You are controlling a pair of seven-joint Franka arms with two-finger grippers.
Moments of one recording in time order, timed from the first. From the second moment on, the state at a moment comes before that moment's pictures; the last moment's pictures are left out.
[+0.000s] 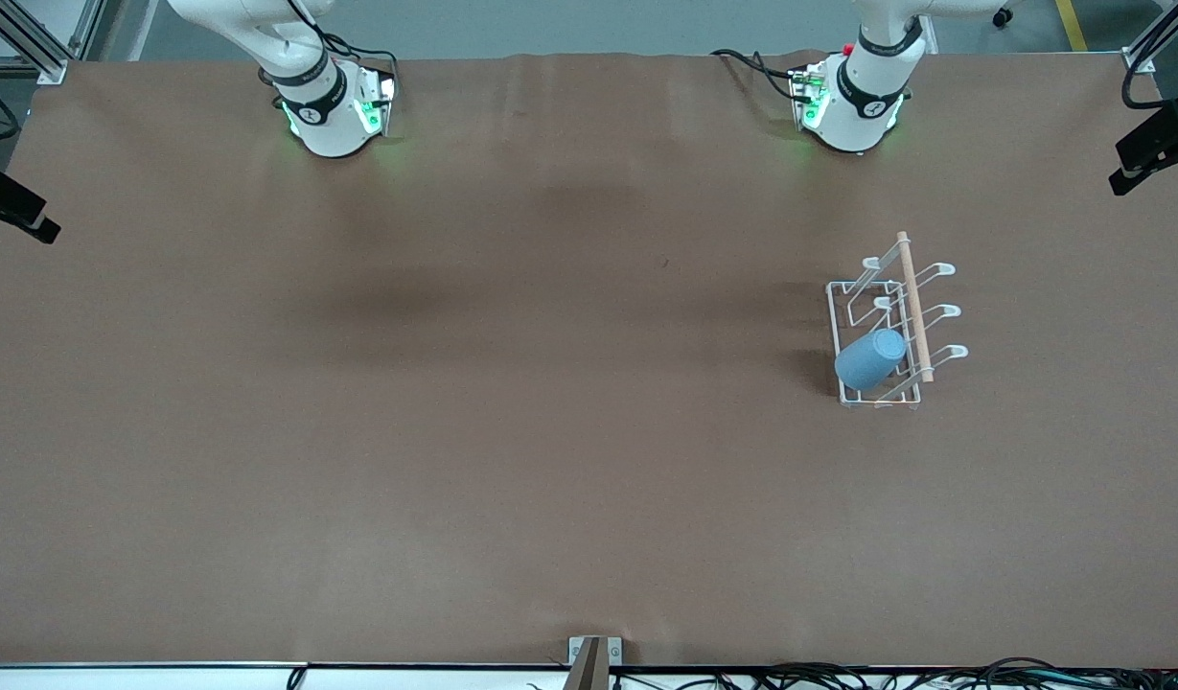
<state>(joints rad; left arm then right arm) -0.11 -0.02 0.09 -1.36 0.07 1.35 -0.07 0.06 -0.05 -0.16 -1.51 -0.01 1.49 0.12</state>
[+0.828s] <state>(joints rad) -0.10 0.00 0.08 -1.53 -0.02 1.55 -0.09 0.01 -0.05 -0.11 -1.51 -0.01 1.49 0.11</state>
